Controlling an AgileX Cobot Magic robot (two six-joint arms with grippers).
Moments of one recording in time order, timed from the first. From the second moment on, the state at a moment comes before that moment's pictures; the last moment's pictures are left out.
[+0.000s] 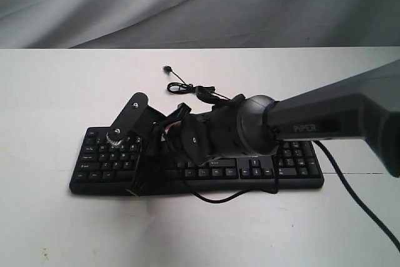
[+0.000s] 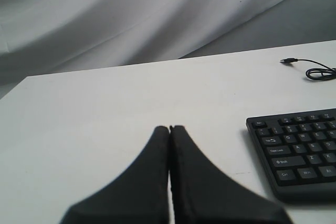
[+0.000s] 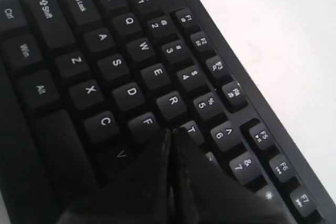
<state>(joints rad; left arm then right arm) 0.13 0.00 0.00 0.17 0.28 -0.04 0.83 2.15 -1.28 0.40 0.01 -0.76</state>
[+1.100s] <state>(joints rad) 0.13 0.00 0.00 0.17 0.28 -0.04 0.83 2.15 -1.28 0.38 0.02 -0.76</state>
